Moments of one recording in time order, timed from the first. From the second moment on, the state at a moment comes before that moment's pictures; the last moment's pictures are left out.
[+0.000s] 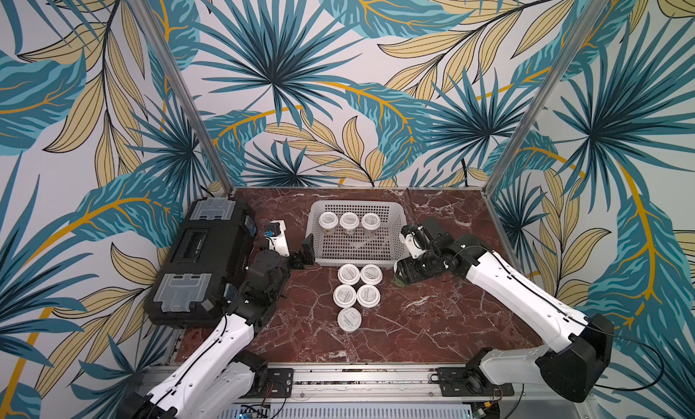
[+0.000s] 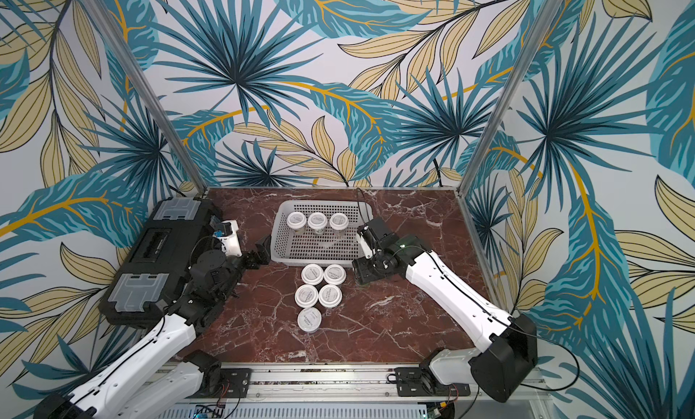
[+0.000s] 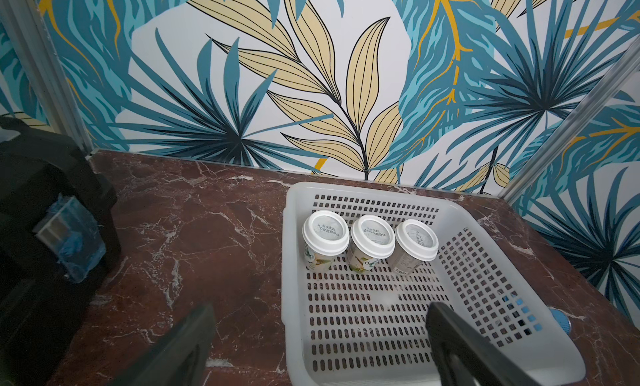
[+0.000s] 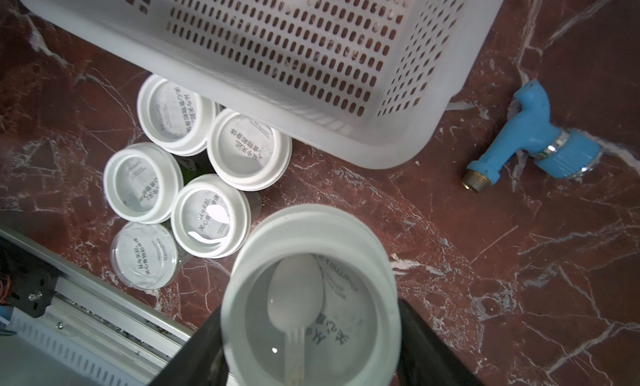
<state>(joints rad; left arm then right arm) -0.38 0.87 0.53 0.17 -0.19 -0.32 0.59 1.34 1.28 -1.05 -0.01 0.26</state>
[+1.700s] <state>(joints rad) -0.38 0.93 0.53 0.17 -0.17 -0.30 0.38 2.19 2.00 -0.92 0.07 0.15</state>
